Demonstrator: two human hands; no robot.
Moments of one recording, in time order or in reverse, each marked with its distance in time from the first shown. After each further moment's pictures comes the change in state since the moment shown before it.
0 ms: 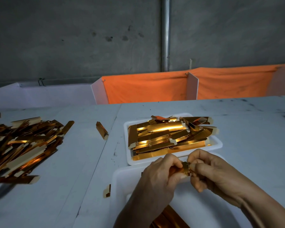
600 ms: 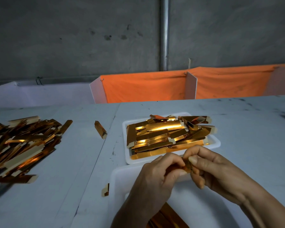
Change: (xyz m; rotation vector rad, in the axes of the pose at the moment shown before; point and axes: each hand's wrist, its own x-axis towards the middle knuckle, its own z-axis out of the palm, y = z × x) left_hand -0.001 0.006 -0.009 -0.161 0.022 0.075; right_hand -0.001 0.000 -0.007 0.132 -0.140 -0.122
